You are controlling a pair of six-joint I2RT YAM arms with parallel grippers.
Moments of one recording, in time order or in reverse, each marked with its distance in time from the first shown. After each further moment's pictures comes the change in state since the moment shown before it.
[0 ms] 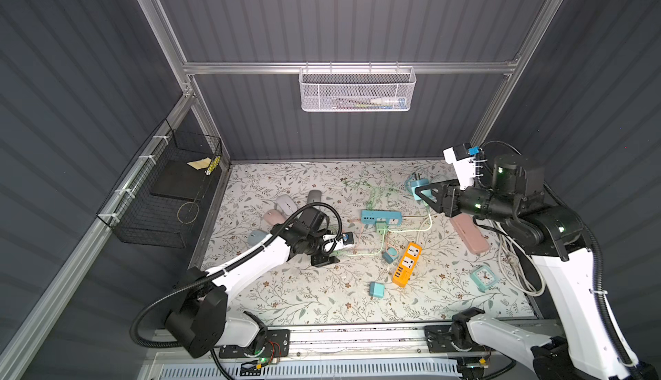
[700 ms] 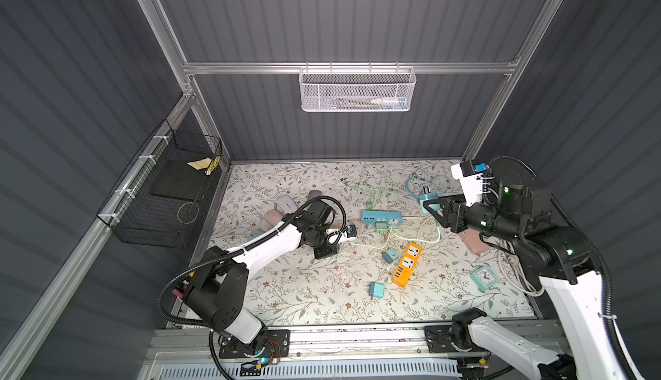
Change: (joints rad) left arm 0.026 0.114 0.132 -0.053 -0.100 -0.053; right arm -0.006 -0.121 -0.164 -0.013 0.095 -0.030
